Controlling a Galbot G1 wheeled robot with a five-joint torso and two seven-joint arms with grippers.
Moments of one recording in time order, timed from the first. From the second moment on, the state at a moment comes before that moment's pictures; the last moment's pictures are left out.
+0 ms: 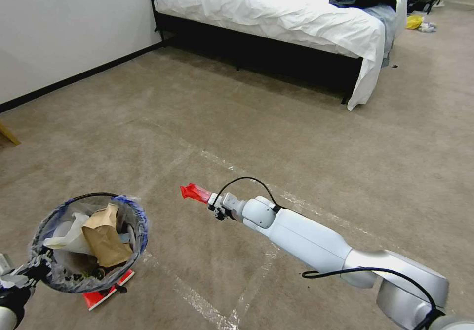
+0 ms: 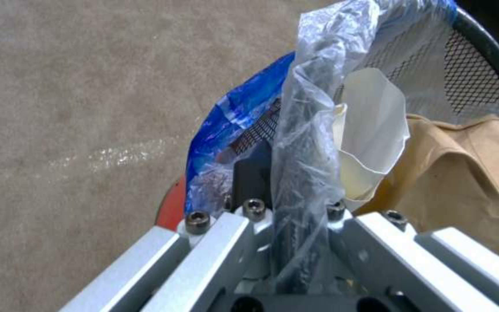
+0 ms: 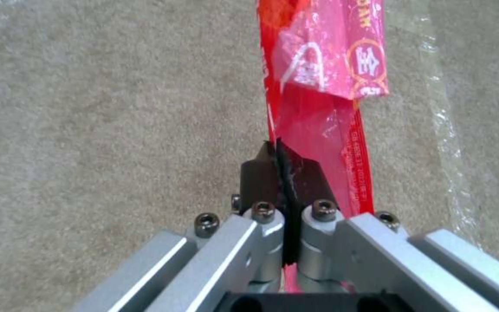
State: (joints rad) left arm 1.77 -1.49 -1.27 -2.36 -0.90 0.66 -0.11; right arm -0.38 1.24 -0.63 1.27 0.30 -0.42 -0.17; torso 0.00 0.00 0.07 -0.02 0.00
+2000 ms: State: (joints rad) left arm 1.74 -1.46 -1.26 -2.35 -0.90 0.68 -0.11; right arm -0.22 1.33 -0.83 1.86 1.02 -0.05 0.02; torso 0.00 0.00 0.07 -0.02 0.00
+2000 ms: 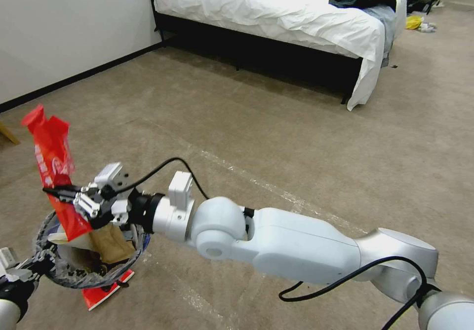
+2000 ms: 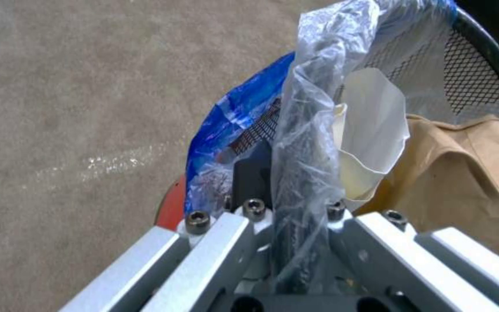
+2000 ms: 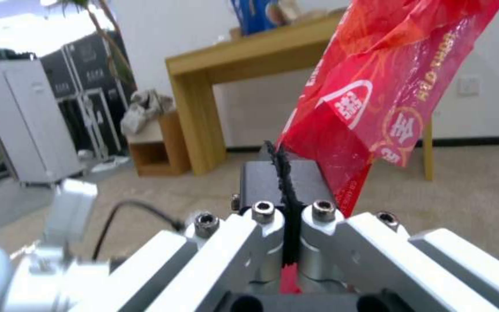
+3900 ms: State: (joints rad) left arm 1.76 -1.47 -1.28 -2.38 -0.92 0.68 -0.11; right arm -0.34 1.39 -0.96 1.57 0.87 0.14 -0.03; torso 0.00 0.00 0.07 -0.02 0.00
